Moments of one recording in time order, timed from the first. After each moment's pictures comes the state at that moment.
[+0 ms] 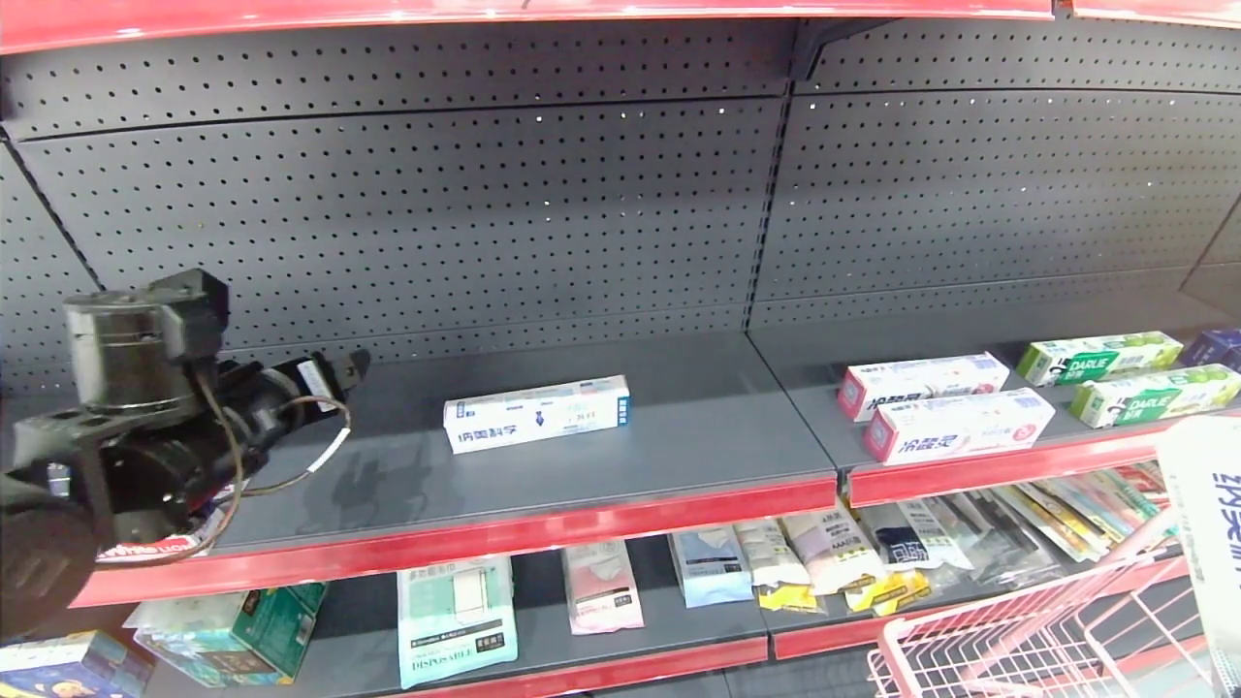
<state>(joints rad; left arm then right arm) -0.22 1.62 -0.63 -0.68 0.36 -0.36 0.17 0.37 -0.25 0.14 0.01 -0.24</state>
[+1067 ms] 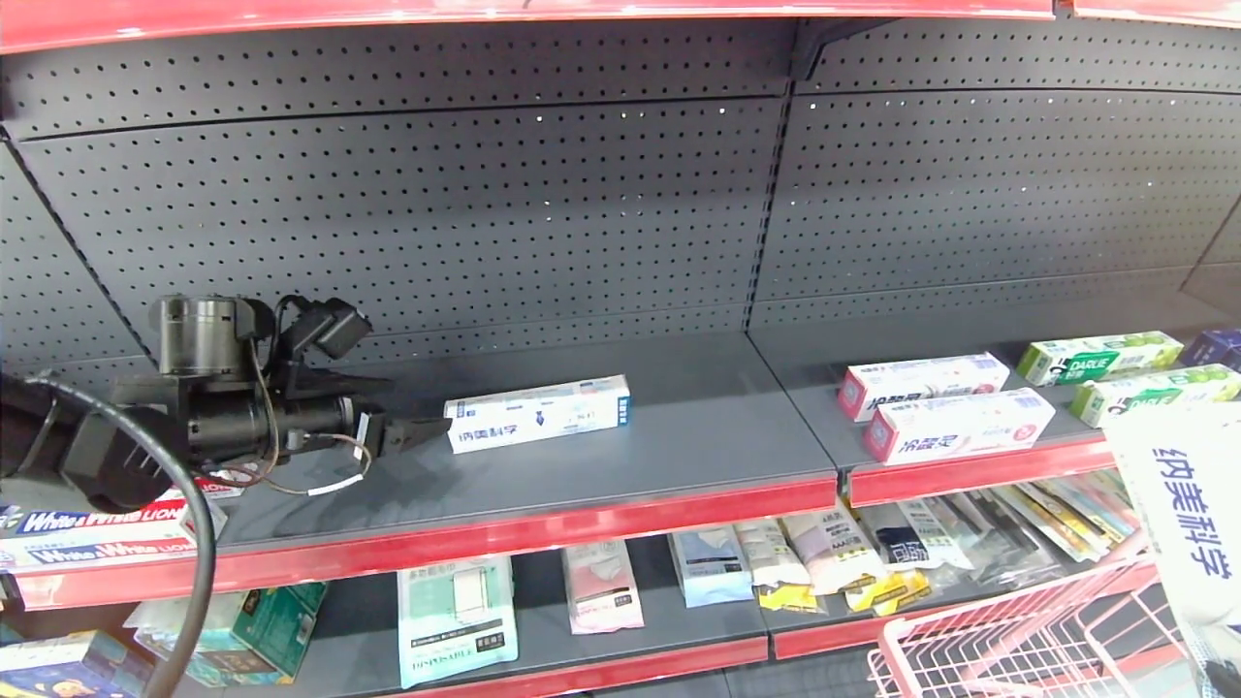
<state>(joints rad) -0.02 1.86 -0.83 -0.51 -0.54 0.33 0.12 0.52 -0.28 0.12 0.00 -0.23</state>
